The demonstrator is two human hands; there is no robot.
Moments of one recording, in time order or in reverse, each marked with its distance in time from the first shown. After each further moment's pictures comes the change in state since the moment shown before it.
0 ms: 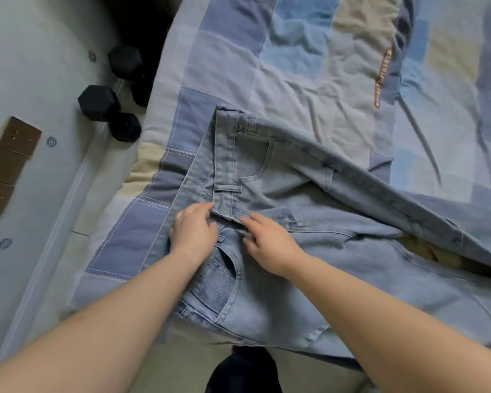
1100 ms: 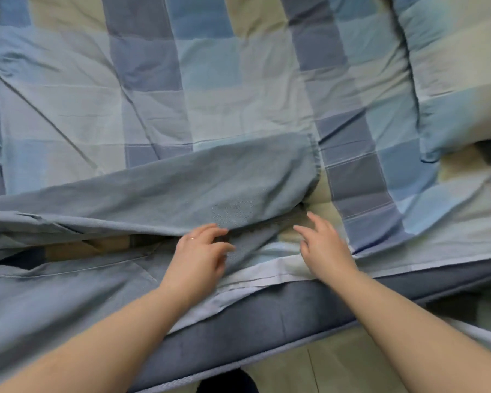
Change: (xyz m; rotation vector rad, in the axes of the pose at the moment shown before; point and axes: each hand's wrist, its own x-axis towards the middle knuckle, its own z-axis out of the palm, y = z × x) left_hand -0.225 0.486 0.453 0.268 -0.307 0.927; right_hand -0.488 0.608 -0.103 0.040 0.297 0.796
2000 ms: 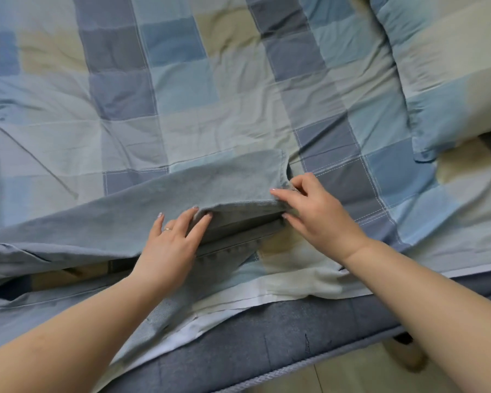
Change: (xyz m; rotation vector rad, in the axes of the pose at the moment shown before) left_hand 0.065 0.019 0.001 0.590 -0.053 -0.005; right_hand 0.035 0.042 -0.088 0.217 0.396 -0.575
